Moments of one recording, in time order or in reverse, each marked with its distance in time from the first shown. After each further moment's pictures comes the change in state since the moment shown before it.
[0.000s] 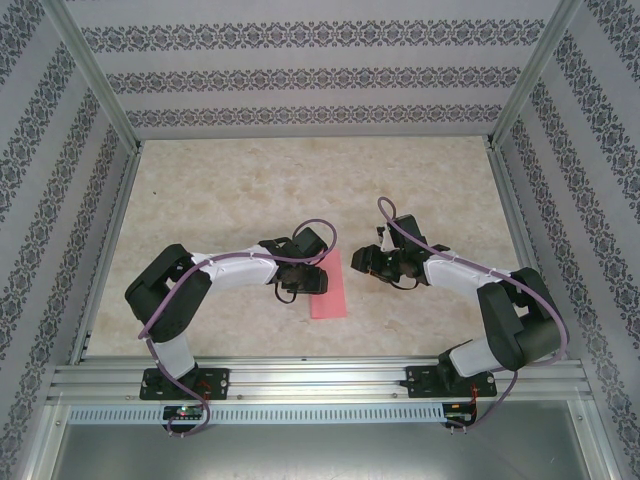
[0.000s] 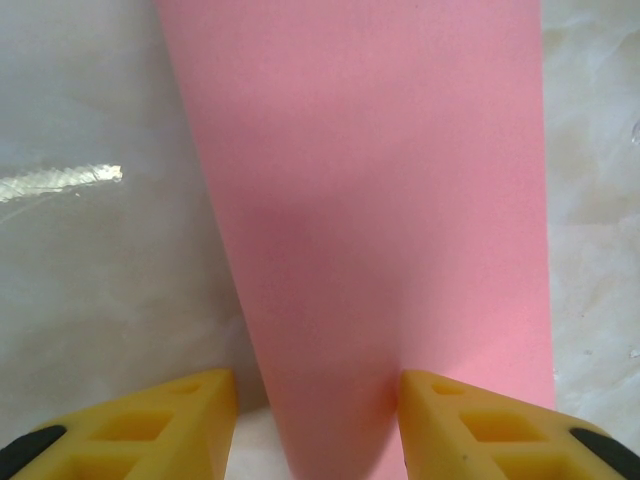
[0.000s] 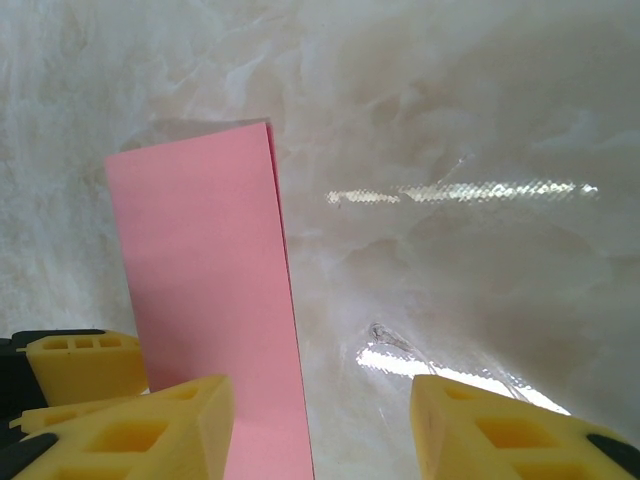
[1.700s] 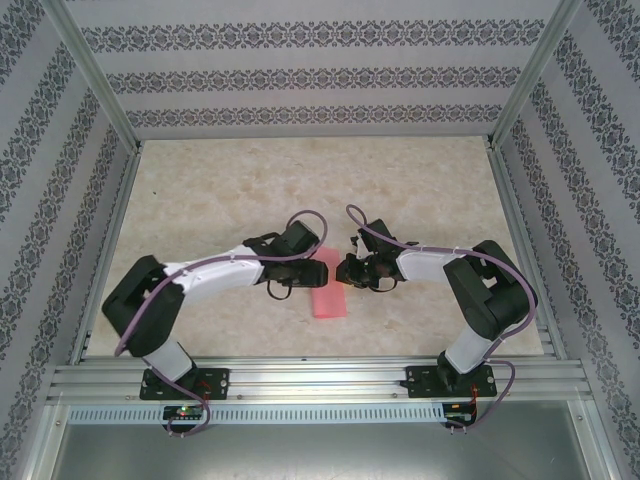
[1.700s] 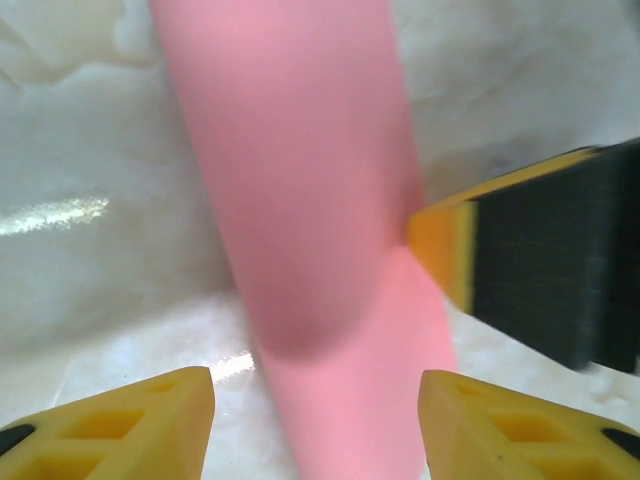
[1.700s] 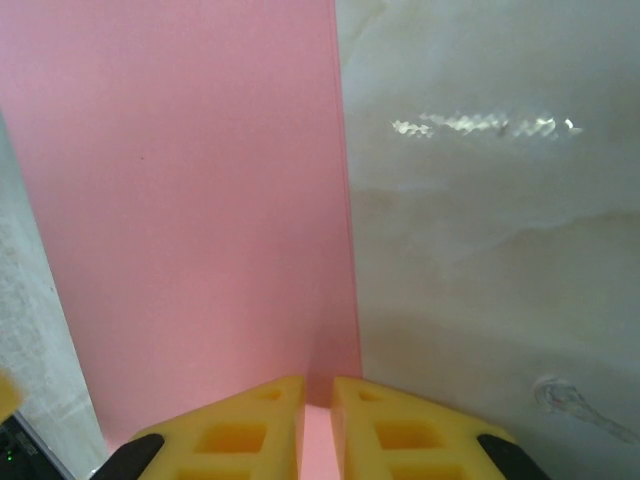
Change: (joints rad) left arm 0.031 -0.175 -0.041 0.010 0.025 0.003; right arm 0.146 0.223 0.088 0.039 -0.029 0.044
